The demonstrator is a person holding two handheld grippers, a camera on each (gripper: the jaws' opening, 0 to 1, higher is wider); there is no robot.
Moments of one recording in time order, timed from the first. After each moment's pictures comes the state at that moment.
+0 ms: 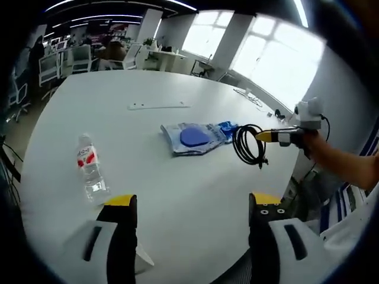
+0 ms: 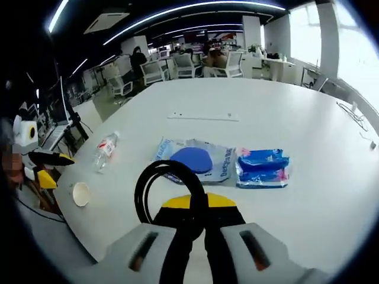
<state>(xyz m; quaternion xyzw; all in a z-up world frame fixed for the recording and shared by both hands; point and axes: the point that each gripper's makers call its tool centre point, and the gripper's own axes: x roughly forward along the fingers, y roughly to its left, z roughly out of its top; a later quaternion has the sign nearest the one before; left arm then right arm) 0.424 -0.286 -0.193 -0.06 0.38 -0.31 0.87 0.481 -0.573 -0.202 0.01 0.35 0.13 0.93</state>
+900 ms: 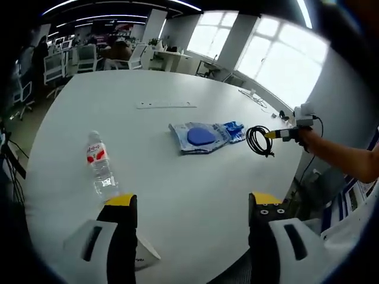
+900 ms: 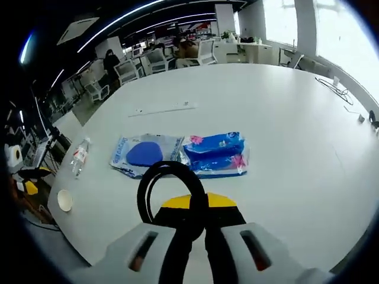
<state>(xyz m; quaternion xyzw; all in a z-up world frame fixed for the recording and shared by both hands) 0.422 -0.270 -0.194 -0.07 0.38 -0.29 0.87 0.485 -0.639 -0.233 0.06 0.40 0.08 0.91</state>
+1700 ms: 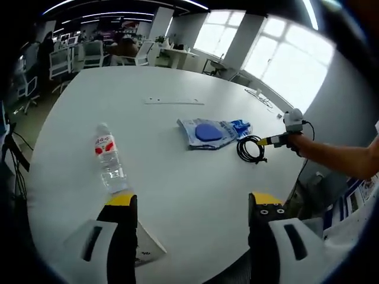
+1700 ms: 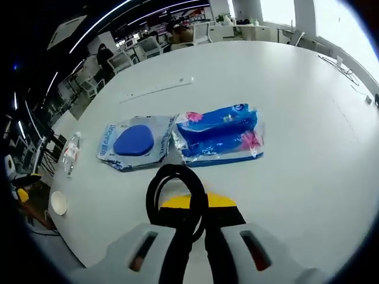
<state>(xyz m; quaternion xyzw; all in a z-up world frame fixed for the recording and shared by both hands) 0.419 -0.255 -0.202 -0.07 0.39 -0.27 0.88 0.492 -0.626 -0.285 0.08 0.45 0.08 0.89</state>
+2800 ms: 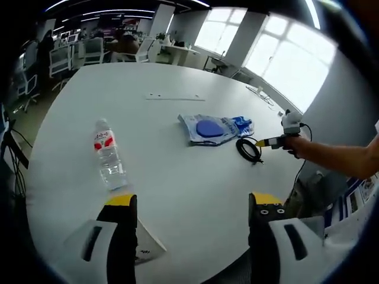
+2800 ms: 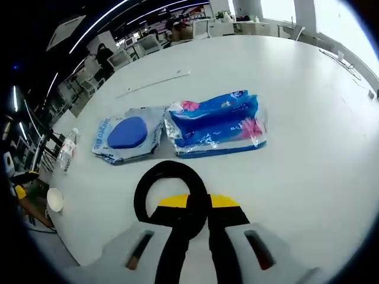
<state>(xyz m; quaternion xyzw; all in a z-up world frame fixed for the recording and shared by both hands) 0.415 -0.256 -0.209 -0.07 0.40 -0.27 0.87 0.490 -0.629 -0.300 0.09 0.44 0.08 0.89</state>
